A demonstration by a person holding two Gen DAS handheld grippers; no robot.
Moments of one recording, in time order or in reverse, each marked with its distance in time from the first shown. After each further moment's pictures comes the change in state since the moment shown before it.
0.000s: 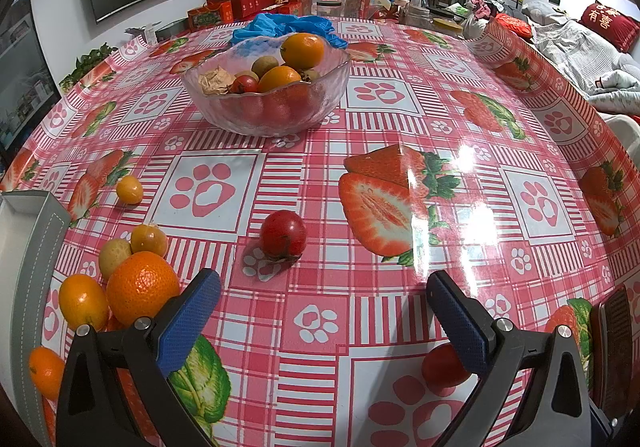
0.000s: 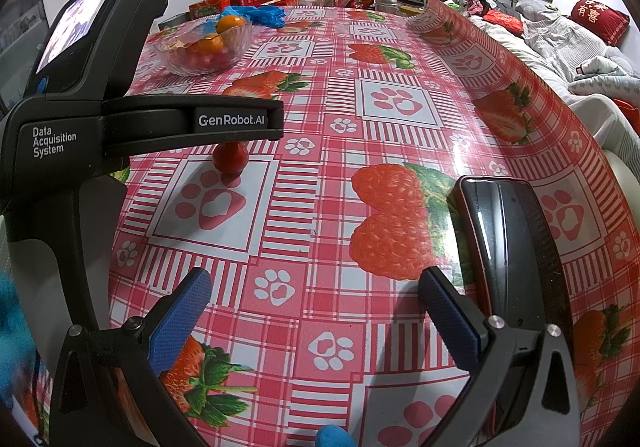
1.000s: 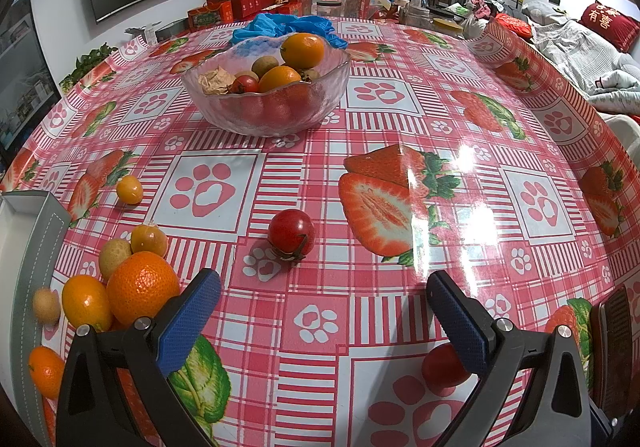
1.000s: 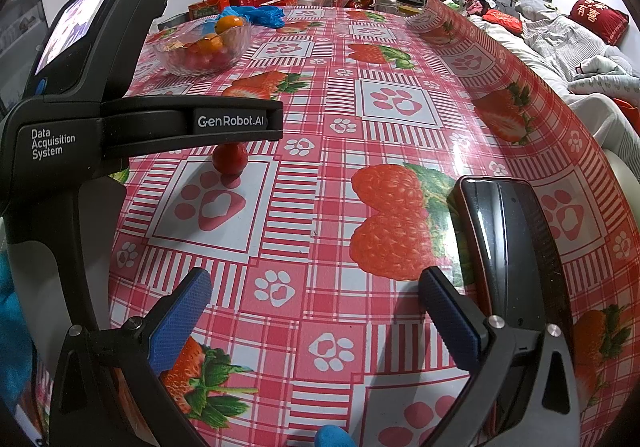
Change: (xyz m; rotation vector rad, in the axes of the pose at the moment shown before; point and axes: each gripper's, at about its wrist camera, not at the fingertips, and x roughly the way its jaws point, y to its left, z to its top) left arm 0.000 0.000 0.000 0.000 0.000 0.000; right arm 0.000 0.000 0.000 0.000 0.000 0.000
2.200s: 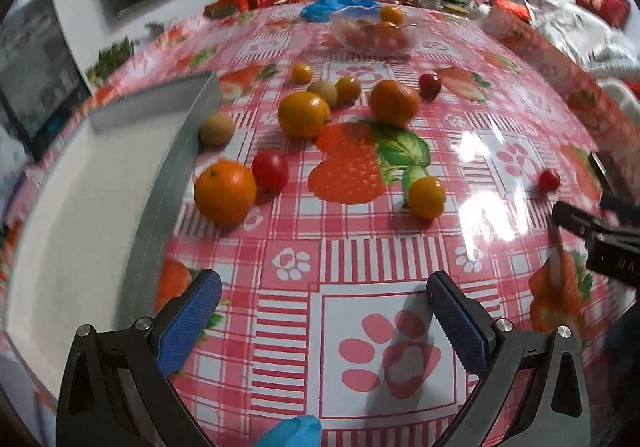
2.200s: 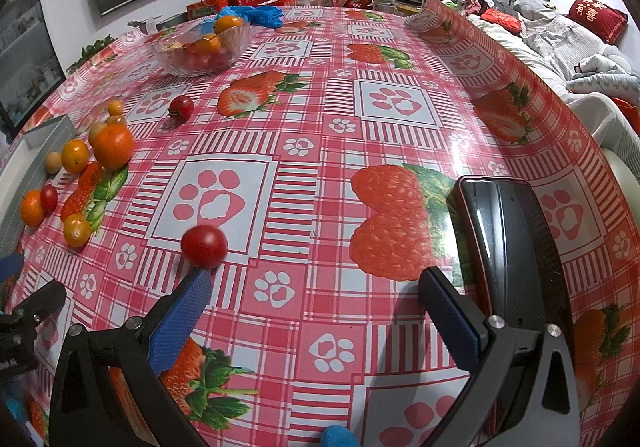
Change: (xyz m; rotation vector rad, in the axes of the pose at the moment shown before) left arm -0.083 0.124 -0.111 0.017 0.038 0.017; right arm -0.001 0.001 0.000 0.001 0.000 -0.001
